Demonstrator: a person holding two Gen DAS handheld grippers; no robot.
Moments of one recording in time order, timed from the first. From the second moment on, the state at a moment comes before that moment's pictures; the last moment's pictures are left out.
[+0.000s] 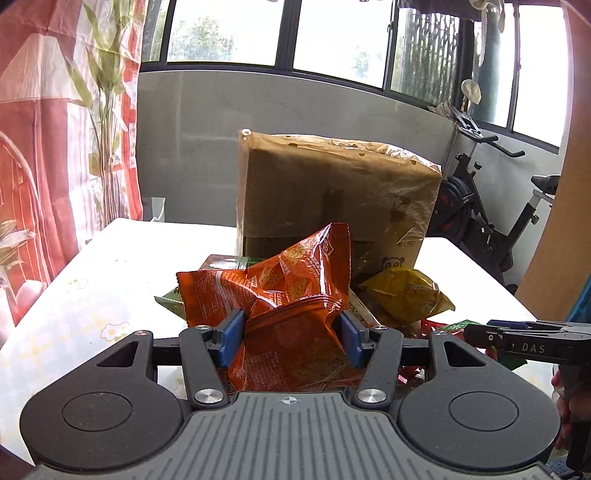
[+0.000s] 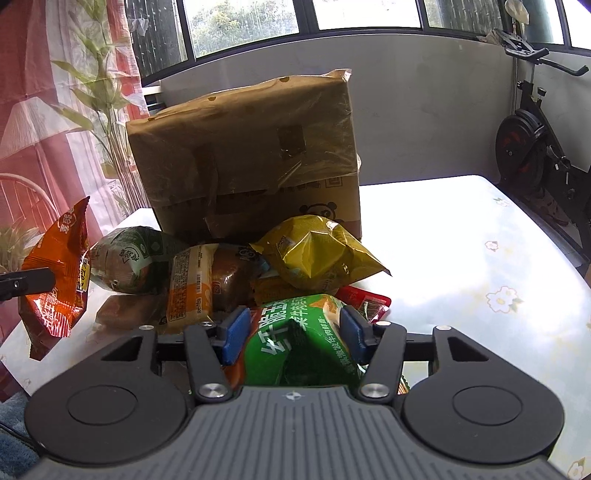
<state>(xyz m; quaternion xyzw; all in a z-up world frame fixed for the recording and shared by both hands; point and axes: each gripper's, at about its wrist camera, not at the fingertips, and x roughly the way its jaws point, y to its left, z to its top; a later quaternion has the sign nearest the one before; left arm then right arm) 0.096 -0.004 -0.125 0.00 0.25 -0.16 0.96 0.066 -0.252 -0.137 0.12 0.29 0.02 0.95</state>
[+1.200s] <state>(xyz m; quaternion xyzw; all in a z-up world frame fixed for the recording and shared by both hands) 0.104 0.001 -0.136 -0.03 0.27 -0.18 0.95 0.067 -0.229 -0.151 -0.02 0.34 0.02 0.94</state>
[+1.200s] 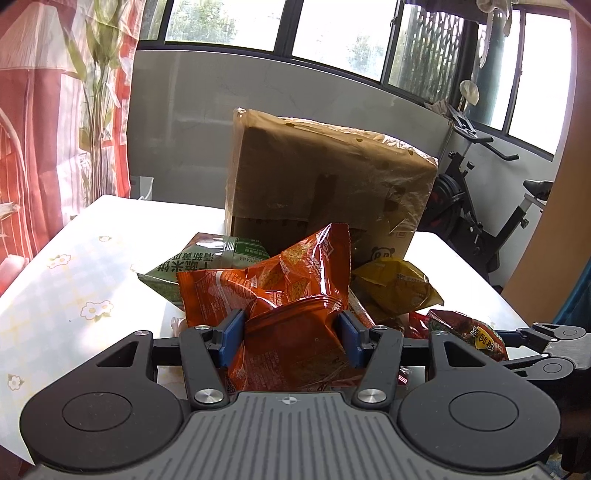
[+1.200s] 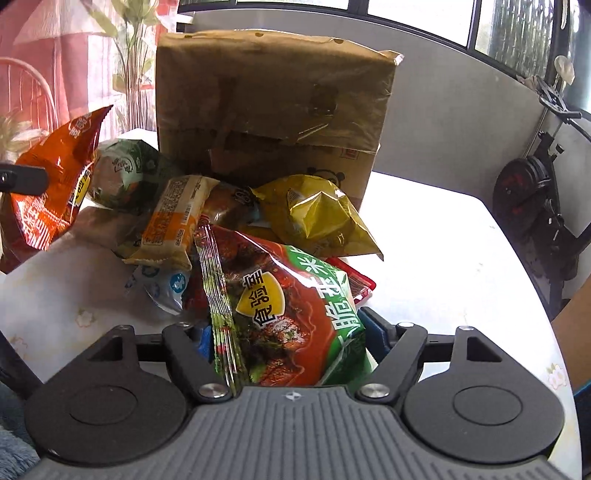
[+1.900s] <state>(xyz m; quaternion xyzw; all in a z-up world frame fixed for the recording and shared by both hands) 0.179 -0.033 -0.029 0.00 0.17 -0.21 0.96 0.141 -0.311 -0.001 0.15 0.16 0.09 0.97</state>
